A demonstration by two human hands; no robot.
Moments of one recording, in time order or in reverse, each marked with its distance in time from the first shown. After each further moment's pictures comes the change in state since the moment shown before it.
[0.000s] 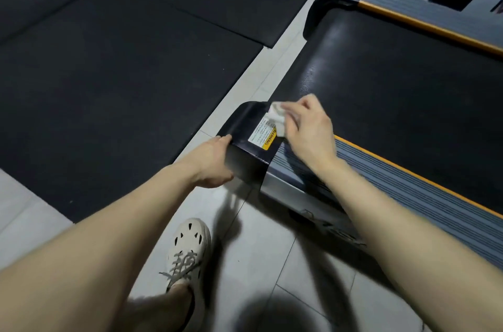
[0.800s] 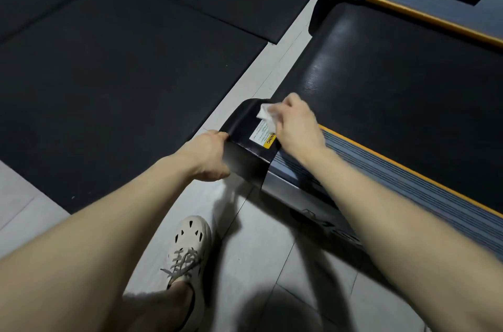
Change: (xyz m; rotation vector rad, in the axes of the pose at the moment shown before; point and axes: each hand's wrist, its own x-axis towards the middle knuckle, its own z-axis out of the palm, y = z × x) left_hand 0.000 0.003 -0.013 0.096 0.001 -0.052; right_hand 0.016 -0.003 0.030 -0.080 -0.200 0.026
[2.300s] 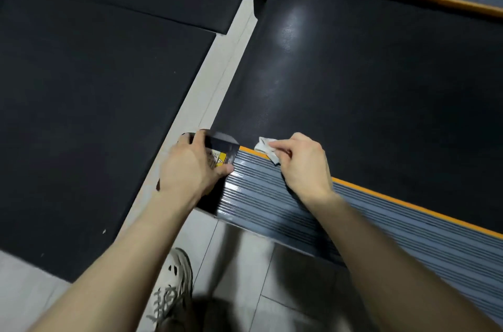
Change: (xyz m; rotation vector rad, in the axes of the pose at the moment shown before) left_hand 0.080 0.109 -0.020 0.015 0.233 -0.127; right_hand -0.025 0.106 -0.046 0.215 -0.005 0.360
